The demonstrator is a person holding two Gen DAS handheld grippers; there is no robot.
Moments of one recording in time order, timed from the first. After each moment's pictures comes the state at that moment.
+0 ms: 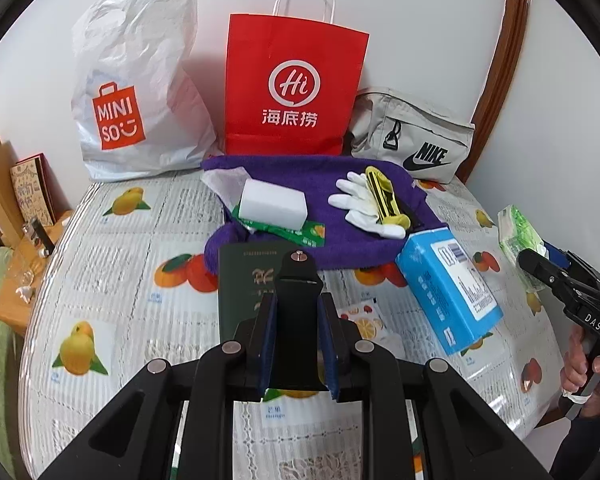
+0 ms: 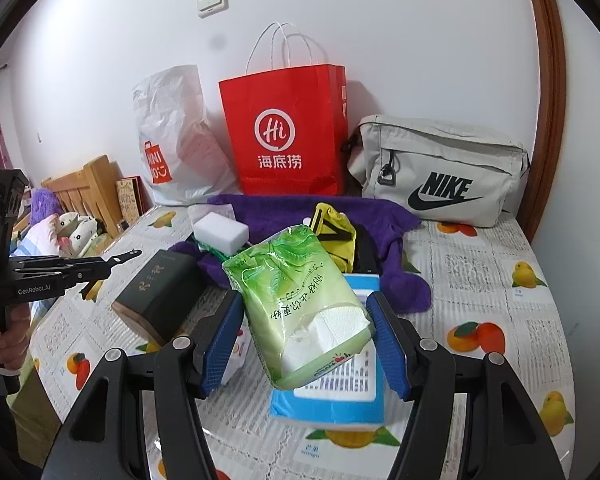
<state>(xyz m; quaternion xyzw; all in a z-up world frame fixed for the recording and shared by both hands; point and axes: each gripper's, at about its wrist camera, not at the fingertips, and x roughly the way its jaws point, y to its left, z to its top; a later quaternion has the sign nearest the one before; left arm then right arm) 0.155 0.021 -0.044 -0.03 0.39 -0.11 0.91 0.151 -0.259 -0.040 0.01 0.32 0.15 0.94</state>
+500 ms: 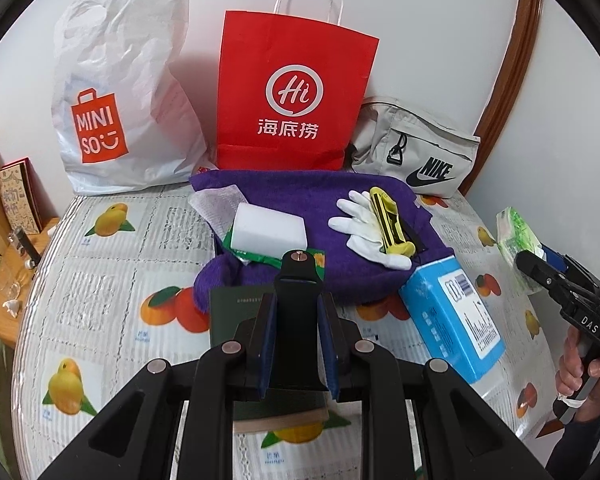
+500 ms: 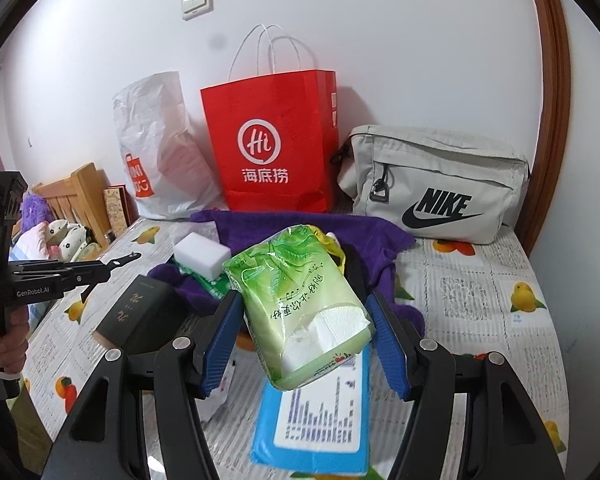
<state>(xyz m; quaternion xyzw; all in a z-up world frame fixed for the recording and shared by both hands) 0.204 0.020 -0.042 -0.05 0.40 -0.12 0.91 0.195 -0.260 -0.032 0.01 0.32 0.13 0.94</state>
